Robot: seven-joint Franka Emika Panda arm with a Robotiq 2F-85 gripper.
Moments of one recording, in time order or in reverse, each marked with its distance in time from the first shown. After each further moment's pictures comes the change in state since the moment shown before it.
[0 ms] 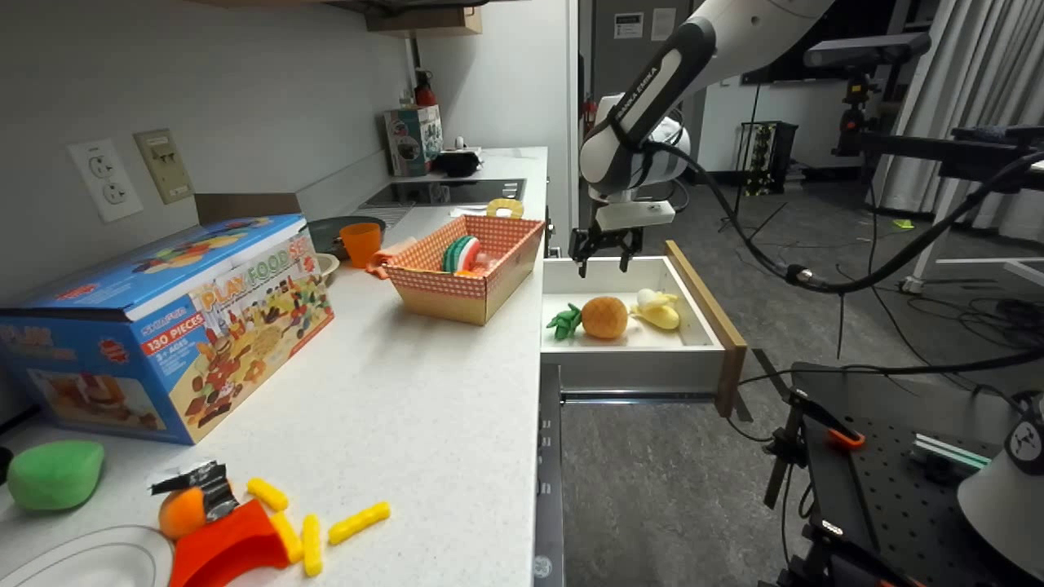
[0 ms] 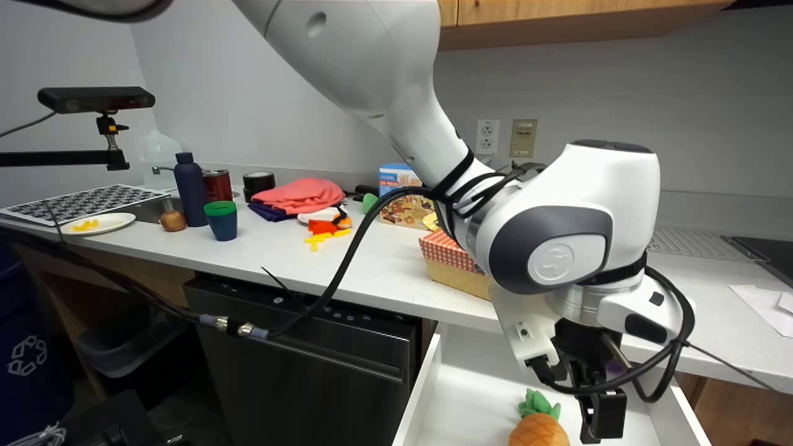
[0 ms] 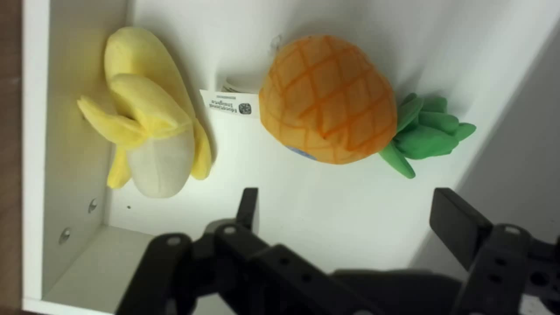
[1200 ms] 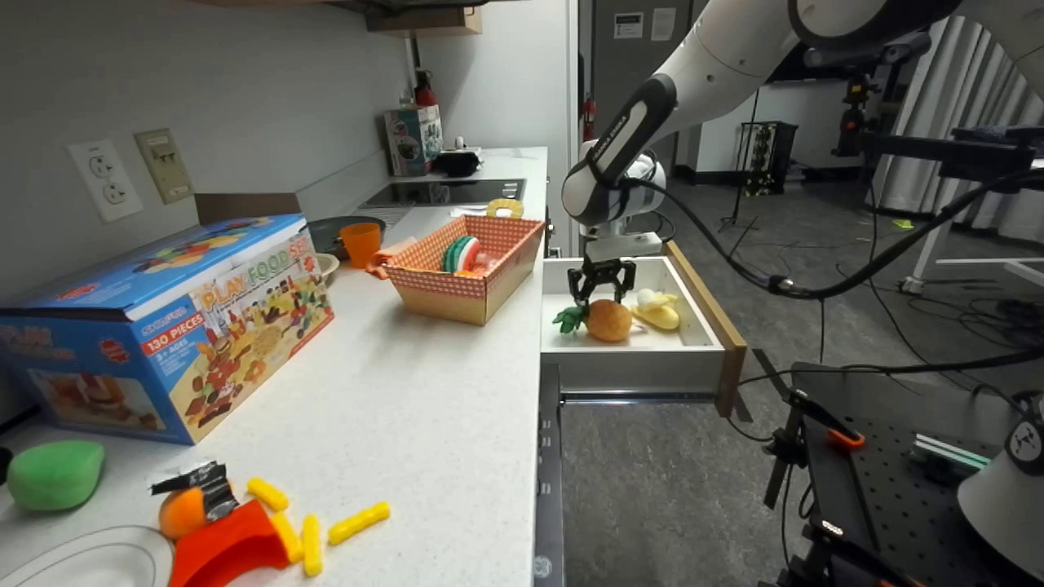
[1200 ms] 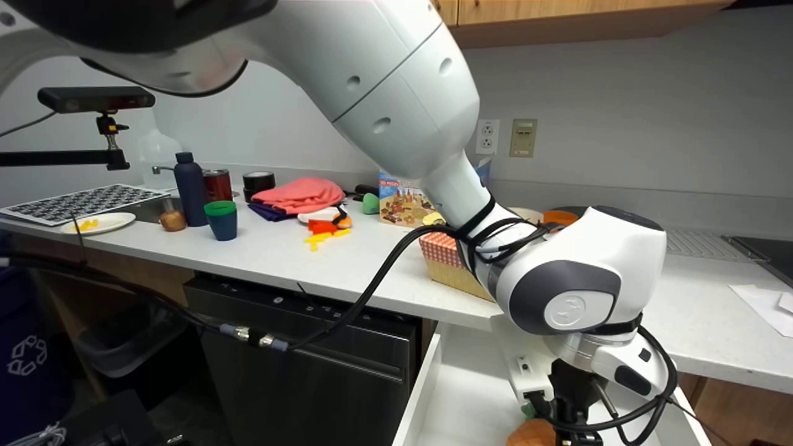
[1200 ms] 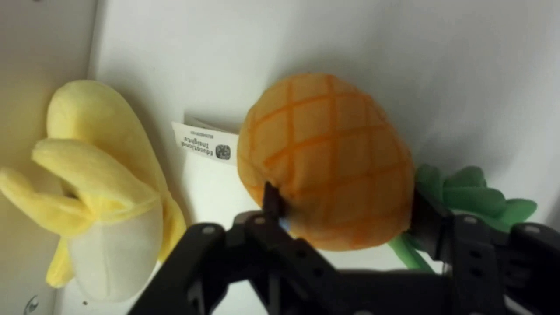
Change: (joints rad) arm -0.026 0.191 0.028 0.164 0.044 -0.152 0.002
